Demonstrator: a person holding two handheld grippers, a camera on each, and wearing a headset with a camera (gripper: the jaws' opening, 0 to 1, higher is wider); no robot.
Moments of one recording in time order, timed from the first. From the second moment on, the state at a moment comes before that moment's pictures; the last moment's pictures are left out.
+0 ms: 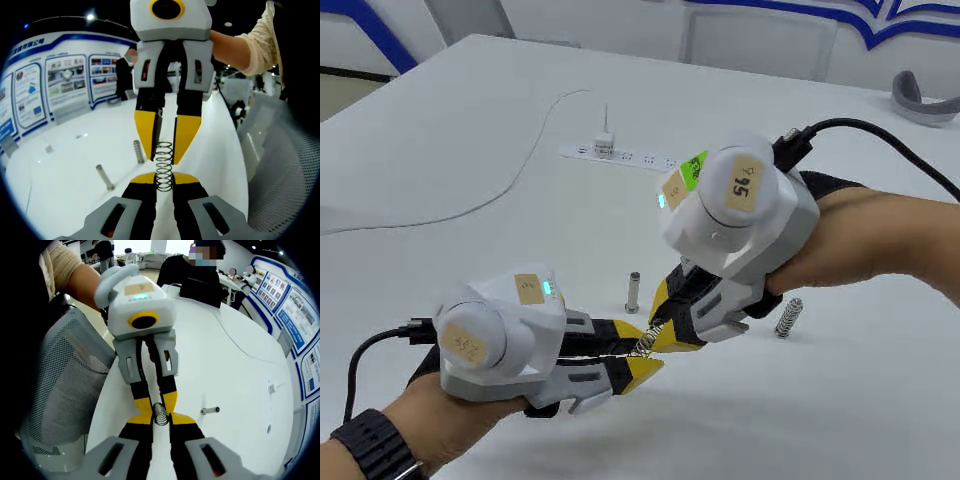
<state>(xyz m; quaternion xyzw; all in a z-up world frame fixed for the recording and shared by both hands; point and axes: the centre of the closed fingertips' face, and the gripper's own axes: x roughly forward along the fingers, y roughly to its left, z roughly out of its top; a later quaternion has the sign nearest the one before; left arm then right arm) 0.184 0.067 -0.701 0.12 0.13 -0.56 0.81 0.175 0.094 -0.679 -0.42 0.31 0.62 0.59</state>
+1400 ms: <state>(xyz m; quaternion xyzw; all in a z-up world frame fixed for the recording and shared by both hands) 0.191 0.071 -0.700 0.12 0.12 -0.54 0.82 0.181 0.101 -0.683 -0.41 0.32 0.62 0.59</state>
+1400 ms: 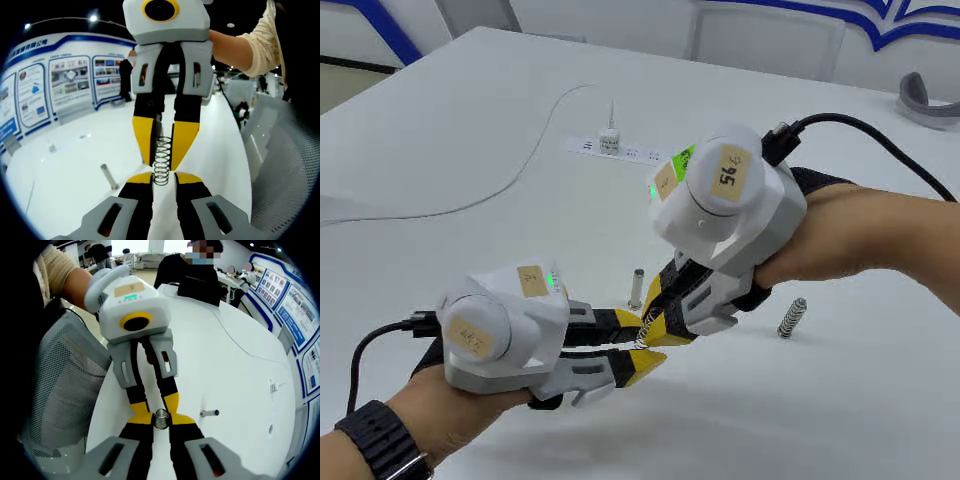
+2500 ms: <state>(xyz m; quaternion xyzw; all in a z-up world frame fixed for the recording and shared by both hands) 0.204 0.093 -0.707 0.08 0.15 -0.50 0.85 0.205 0.090 -0.679 -0.42 0.33 0.60 0.60</state>
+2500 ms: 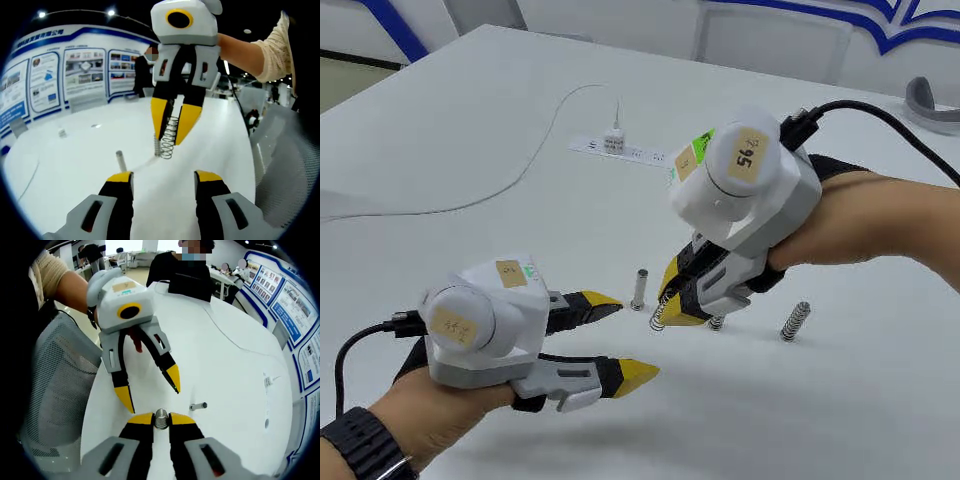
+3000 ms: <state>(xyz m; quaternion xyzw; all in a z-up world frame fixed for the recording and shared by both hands) 0.208 0.096 -0.710 0.07 0.15 -0.49 0.85 0.229 0.090 -0.676 -0.43 0.33 0.58 0.61</state>
